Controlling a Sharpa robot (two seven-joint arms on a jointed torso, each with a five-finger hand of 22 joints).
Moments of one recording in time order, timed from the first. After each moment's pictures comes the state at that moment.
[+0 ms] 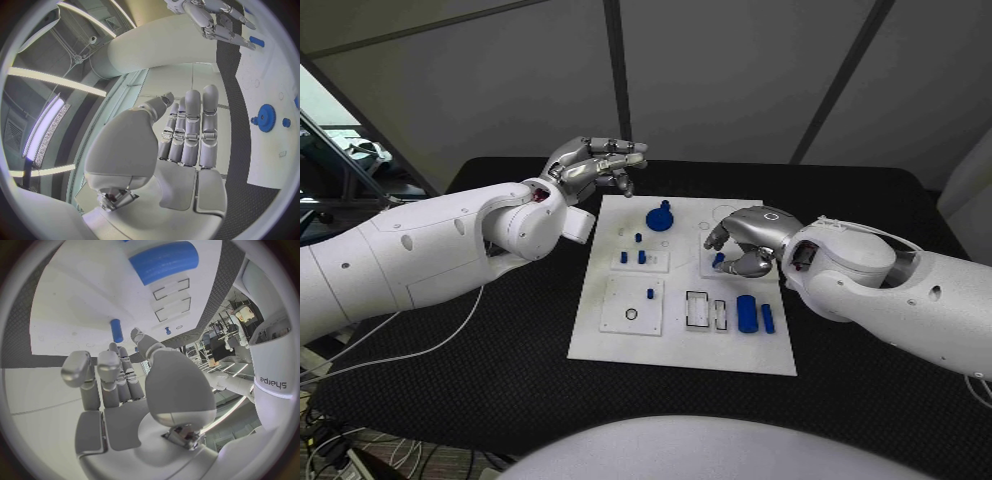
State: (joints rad) left arm 1.11 -0.85 0.08 1.45 -0.07 -0.15 0.36; left_hand 1.35 -0.15 0.48 -0.05 0.14 1.02 0.17 0.11 0.07 1.08 0.10 0.31 0.13 1.18 0.02 0.90 0.50 0.17 1.14 0.11 0.63 0.87; right arm 1.10 -0.76 0.00 1.58 -1.76 -0.14 -0.16; right_hand 1.27 -0.09 0.38 -0.09 0.05 0.91 0.16 0.06 0.07 1.01 0.11 0.10 0.07 1.47 0.02 1.07 0.93 0.09 1.30 0.12 1.28 1.09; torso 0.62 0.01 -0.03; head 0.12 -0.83
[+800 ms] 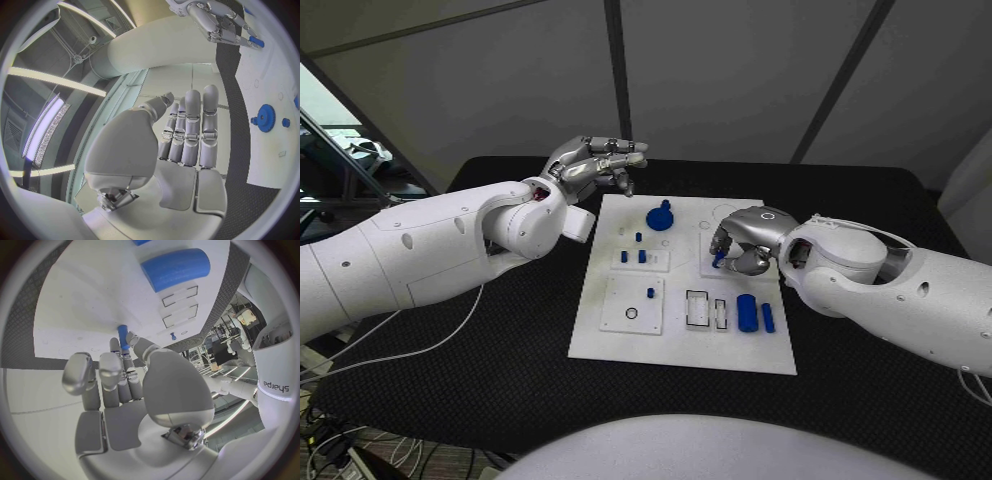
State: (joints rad) left arm 1.11 -0.85 0.08 1.45 -0.07 -0.15 0.36; left_hand 1.35 -0.15 0.48 -0.05 0.14 1.02 0.17 0.11 0.07 1.07 0.10 0.32 0.13 1.18 0.02 0.90 0.50 0.17 1.14 0.12 0.63 0.87; right arm 1.10 -0.73 0.00 1.54 -1.79 -0.11 -0.17; right_hand 1.30 -0.05 0.44 -0.11 0.05 1.03 0.15 0.10 0.09 1.15 0.08 0.15 0.07 1.47 0.00 1.11 0.97 0.09 1.34 0.11 1.32 1.16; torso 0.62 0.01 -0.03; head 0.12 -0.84
